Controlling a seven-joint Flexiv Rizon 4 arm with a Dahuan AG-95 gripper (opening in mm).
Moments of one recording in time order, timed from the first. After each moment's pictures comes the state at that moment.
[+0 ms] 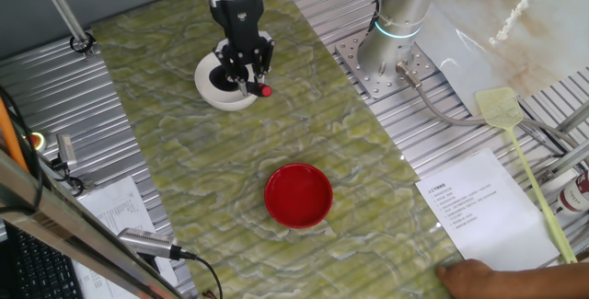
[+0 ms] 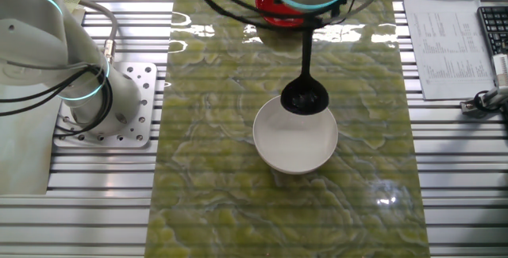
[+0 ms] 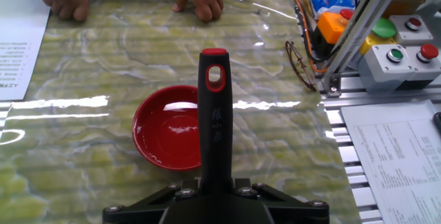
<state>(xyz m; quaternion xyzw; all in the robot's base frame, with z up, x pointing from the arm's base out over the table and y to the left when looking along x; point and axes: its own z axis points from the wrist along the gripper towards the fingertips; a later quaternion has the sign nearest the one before) 0.467 0.094 0.272 -0.65 0.70 0.15 0.23</state>
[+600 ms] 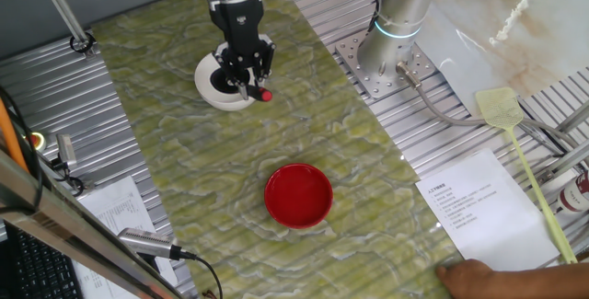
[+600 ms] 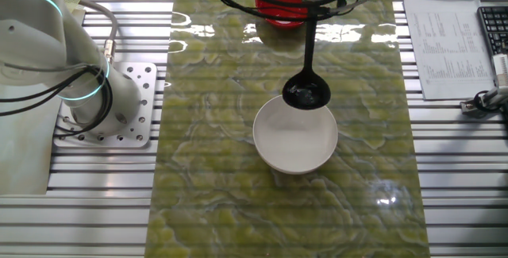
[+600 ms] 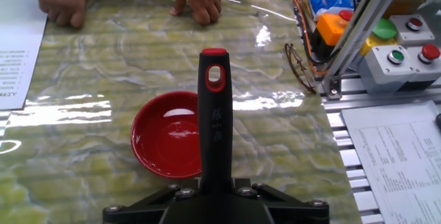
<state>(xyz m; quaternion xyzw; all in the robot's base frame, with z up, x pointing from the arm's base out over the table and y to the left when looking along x) 0.469 0.104 0.276 -0.65 0.71 0.15 0.23</state>
